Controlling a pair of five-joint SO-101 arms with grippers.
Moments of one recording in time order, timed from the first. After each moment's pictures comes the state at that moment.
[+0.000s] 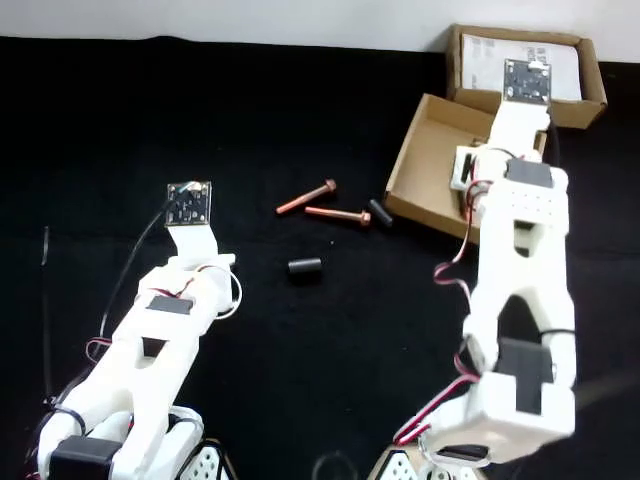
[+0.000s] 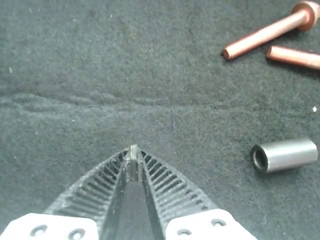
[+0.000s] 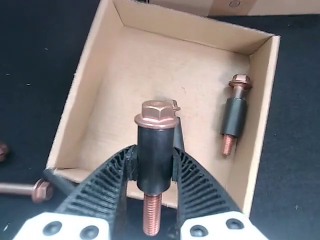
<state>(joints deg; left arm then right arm) 1.5 -27.6 73.5 11.1 11.5 2.5 5.9 4.0 48.4 2.2</state>
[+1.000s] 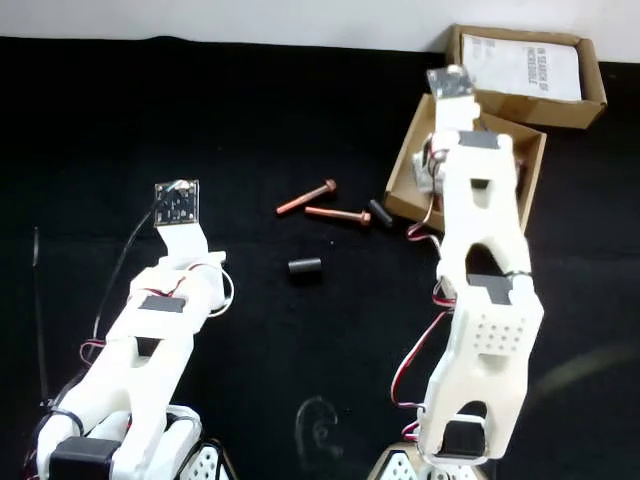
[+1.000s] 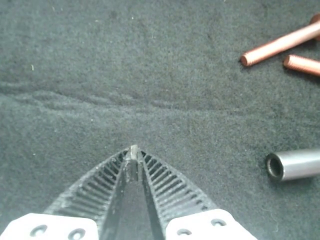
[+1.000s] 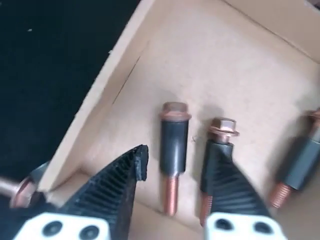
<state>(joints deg) -1.2 -27.6 73.5 11.0 11.5 -3.3 35.4 -26.7 62.6 13.6</state>
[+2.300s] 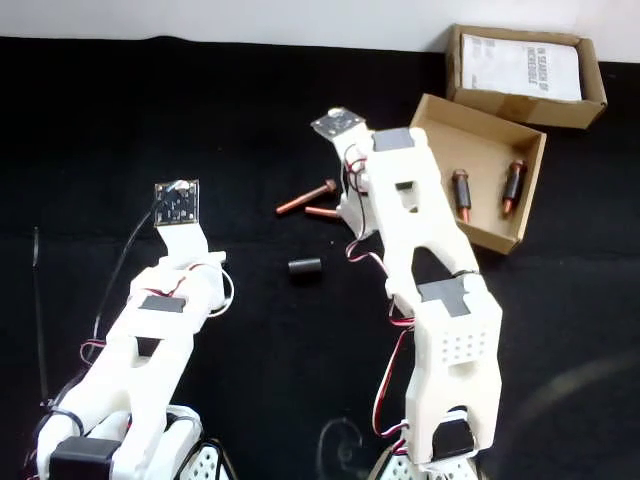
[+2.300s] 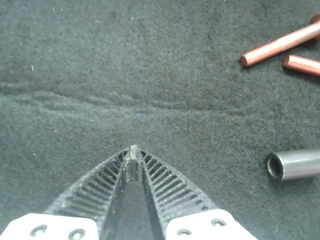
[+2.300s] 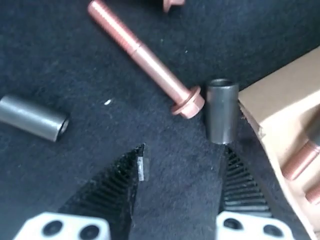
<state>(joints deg) -1.2 -27.6 73.5 11.0 11.5 -19.9 32.1 -21.3 81.0 23.0</state>
